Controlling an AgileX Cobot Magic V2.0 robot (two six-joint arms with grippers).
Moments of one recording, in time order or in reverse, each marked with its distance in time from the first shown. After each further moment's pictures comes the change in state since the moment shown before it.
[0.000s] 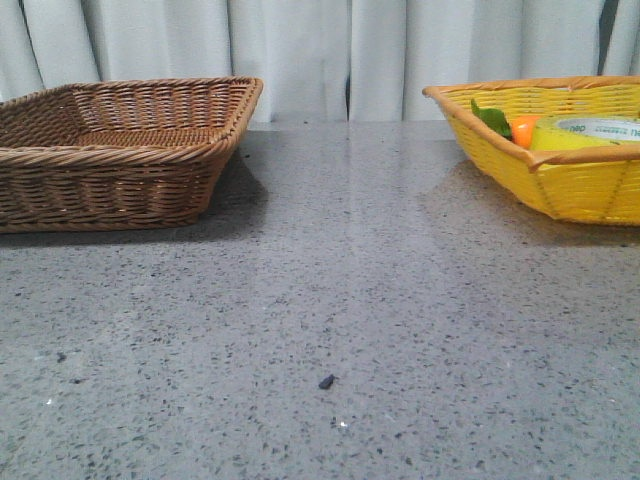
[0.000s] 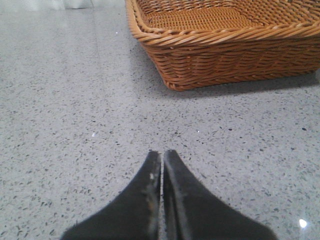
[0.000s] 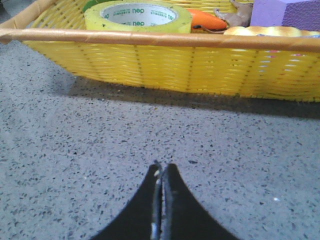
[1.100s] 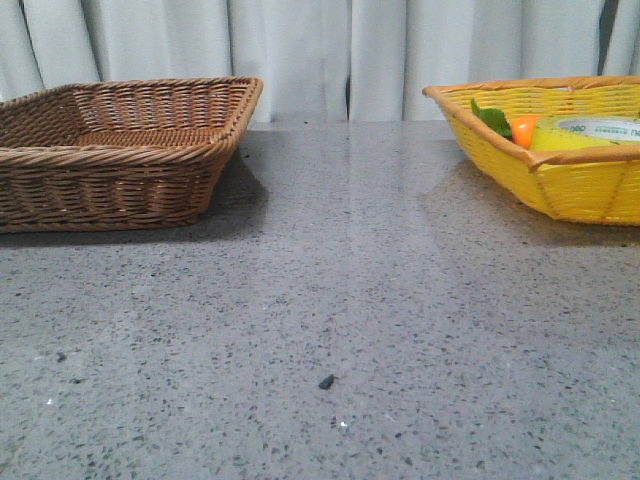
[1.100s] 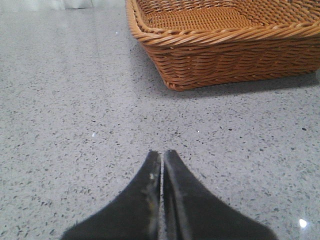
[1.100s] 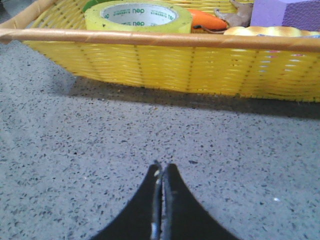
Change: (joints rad) left arm 0.000 0.000 0.000 0.000 0.000 0.000; right arm 0.000 0.000 0.000 0.000 0.000 0.000
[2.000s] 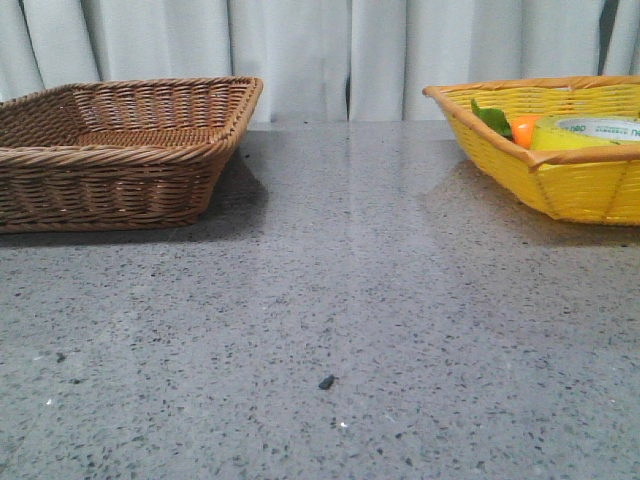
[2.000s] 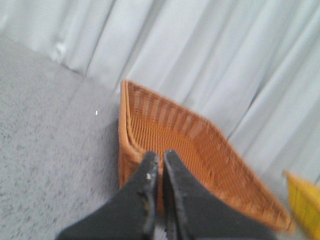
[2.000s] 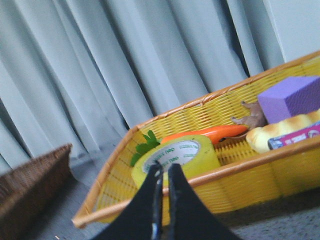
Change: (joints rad) left arm 0.000 0.000 0.000 -0.590 -0.379 -0.008; right arm 0.000 0.000 0.000 0.489 -0.430 0.000
